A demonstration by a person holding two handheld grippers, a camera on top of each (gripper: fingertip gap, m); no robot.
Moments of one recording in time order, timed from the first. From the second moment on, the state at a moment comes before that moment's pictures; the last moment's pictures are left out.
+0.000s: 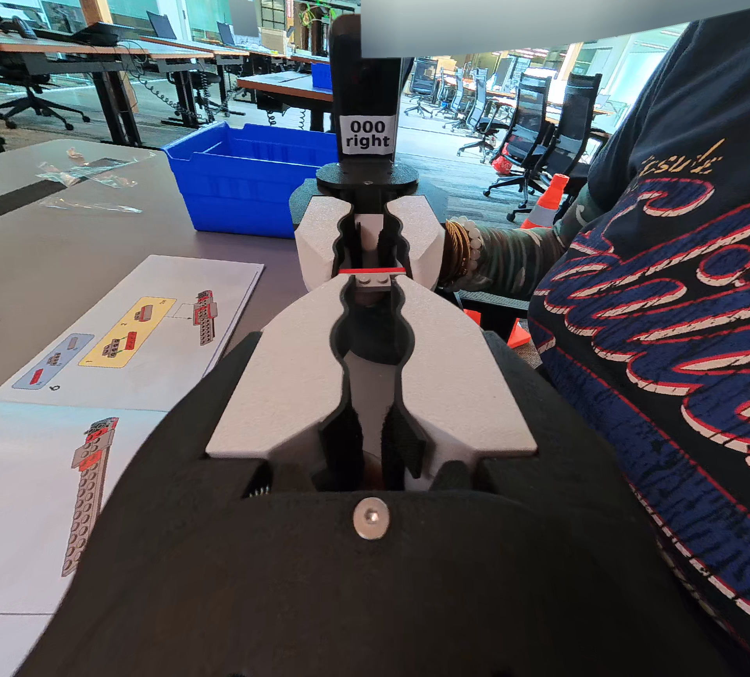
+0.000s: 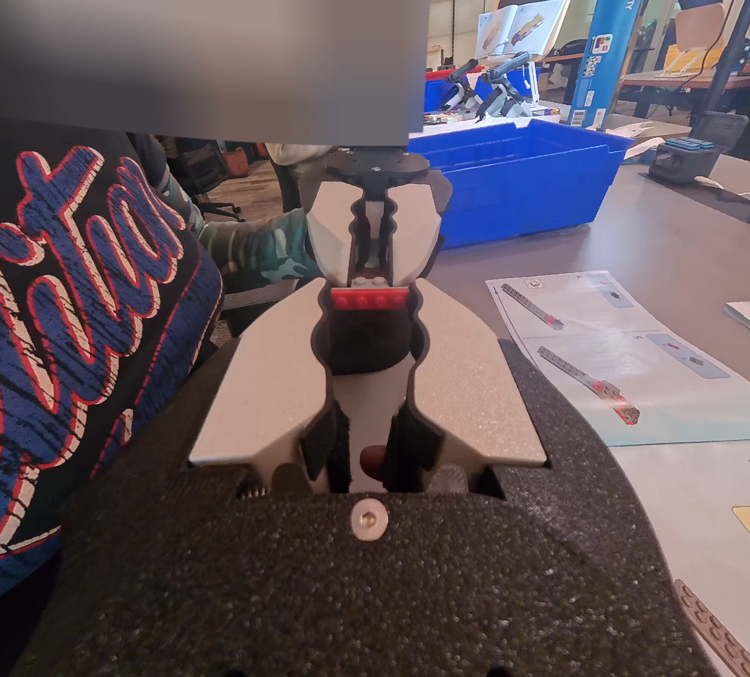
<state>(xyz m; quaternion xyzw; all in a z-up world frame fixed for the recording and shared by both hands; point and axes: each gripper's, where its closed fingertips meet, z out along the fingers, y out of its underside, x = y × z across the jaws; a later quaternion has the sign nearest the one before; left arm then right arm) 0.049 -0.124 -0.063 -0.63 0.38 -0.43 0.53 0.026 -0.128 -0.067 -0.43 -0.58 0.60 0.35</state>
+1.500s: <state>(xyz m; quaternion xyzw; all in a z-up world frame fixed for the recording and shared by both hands) 0.033 -0.140 -0.035 -0.59 0.39 -0.40 0.58 0.024 -0.140 -0.035 -0.38 -0.56 0.61 0.42</state>
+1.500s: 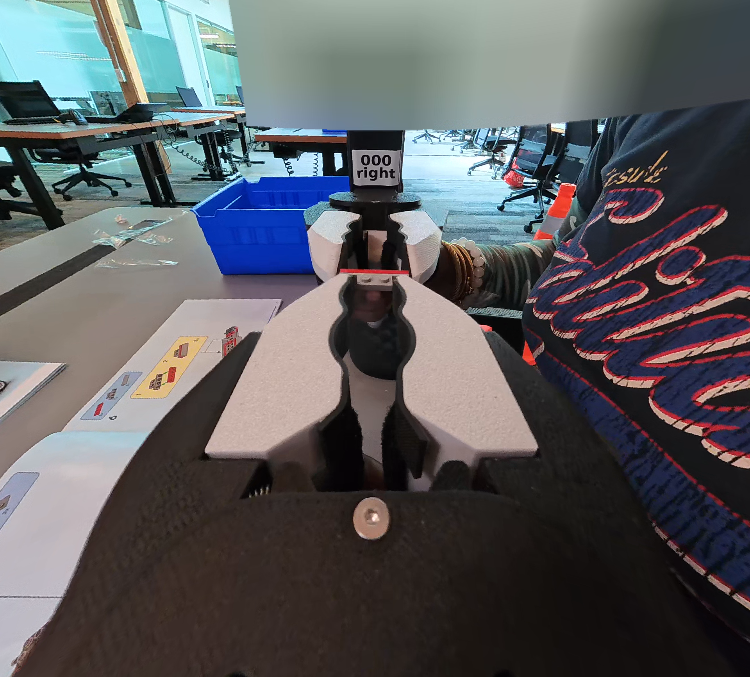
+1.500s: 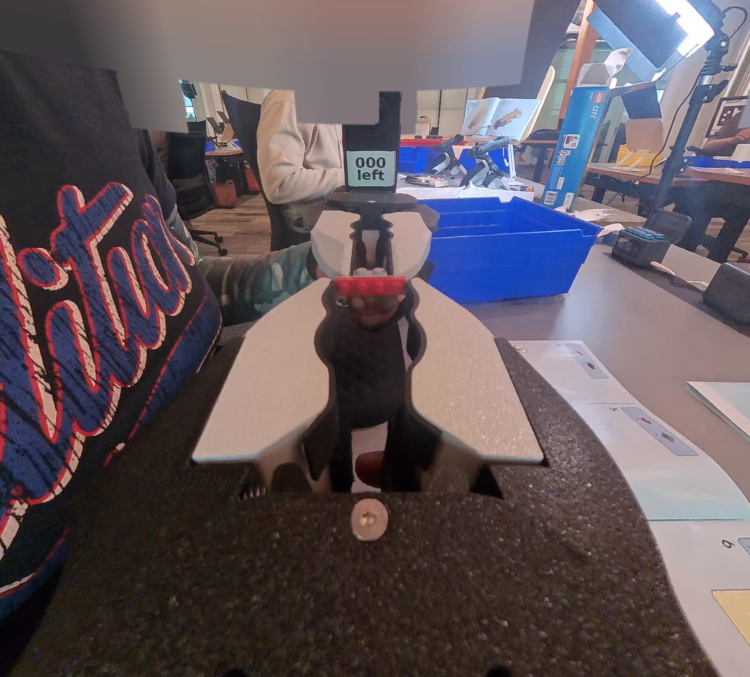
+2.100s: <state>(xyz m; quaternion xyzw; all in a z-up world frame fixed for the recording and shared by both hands) 0.036 -0.136 -0.043 -0.59 0.36 -0.45 0.56 0.026 -0.136 -0.044 -0.38 -0.56 0.60 0.42</state>
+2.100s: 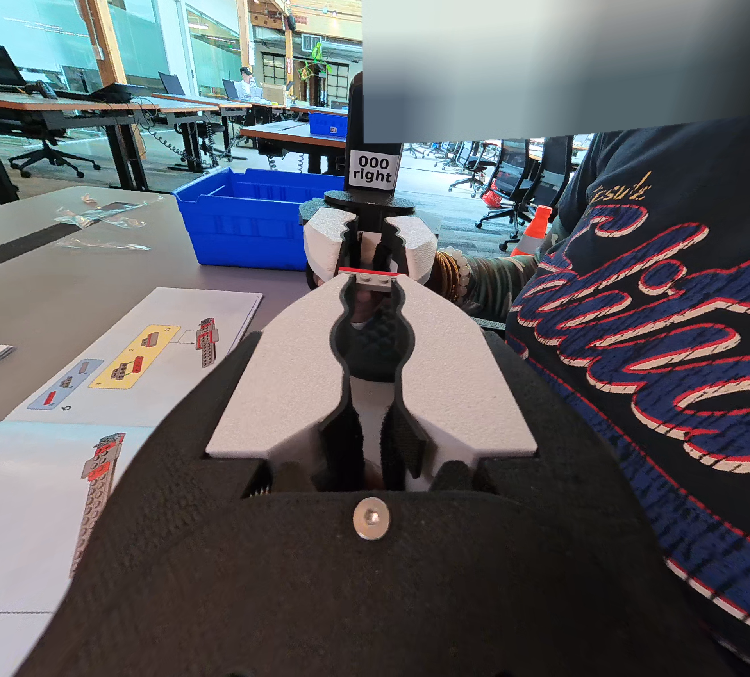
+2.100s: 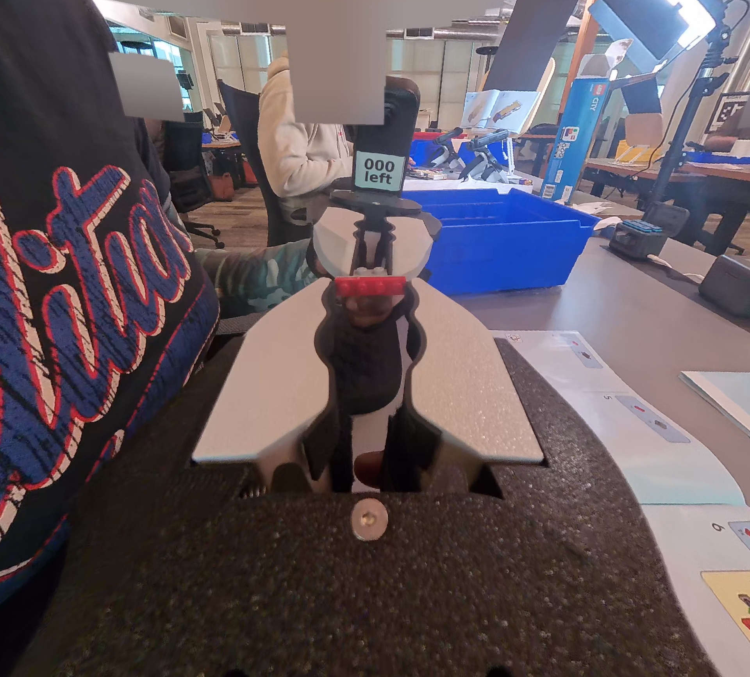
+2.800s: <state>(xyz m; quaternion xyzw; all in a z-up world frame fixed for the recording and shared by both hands) 0.022 -0.122 -0.068 -0.59 0.35 -0.42 0.59 0.026 -0.117 -0.067 -0.41 -0.55 0.61 0.39</state>
